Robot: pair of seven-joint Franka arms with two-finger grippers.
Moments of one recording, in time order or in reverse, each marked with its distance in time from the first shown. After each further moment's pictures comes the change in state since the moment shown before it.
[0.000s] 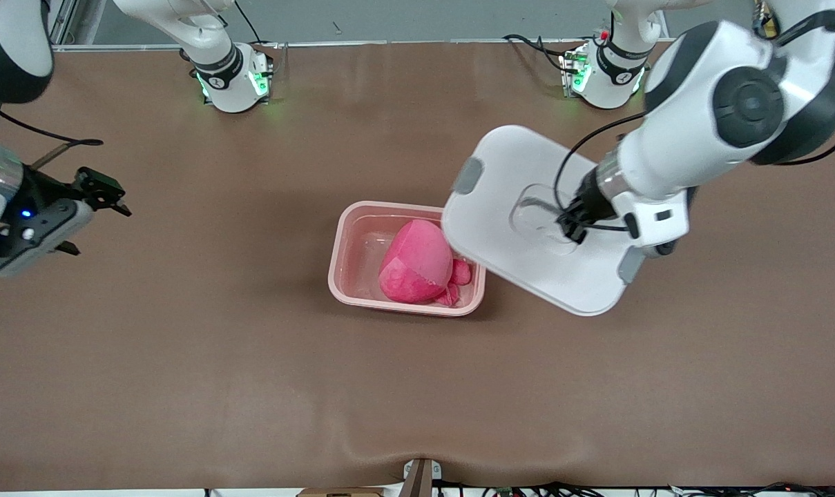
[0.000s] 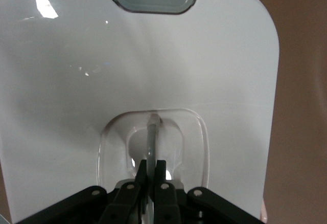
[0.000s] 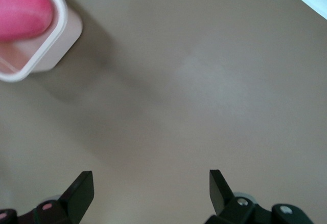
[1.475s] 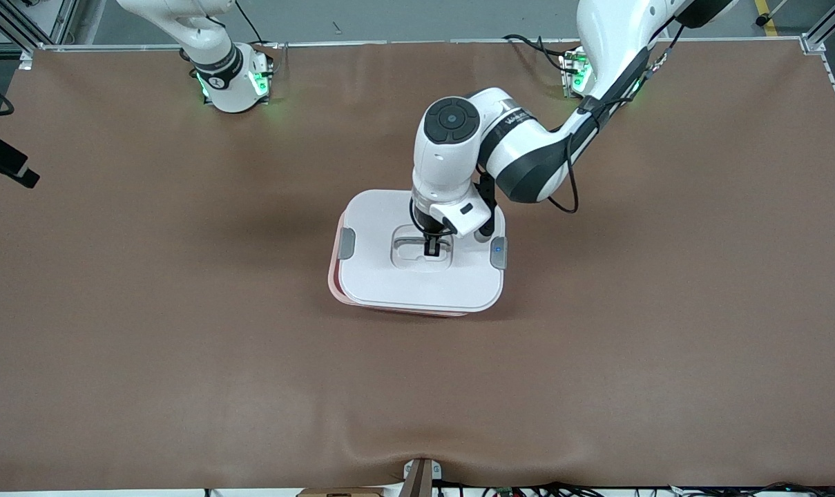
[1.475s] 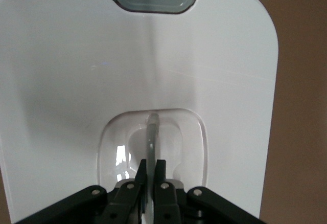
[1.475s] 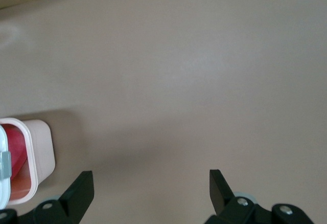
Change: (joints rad) left arm -0.361 0.267 0.006 -0.005 0.377 0.351 -0.767; right arm -0.133 -0.220 0.009 -0.148 -0.028 0.060 0.712
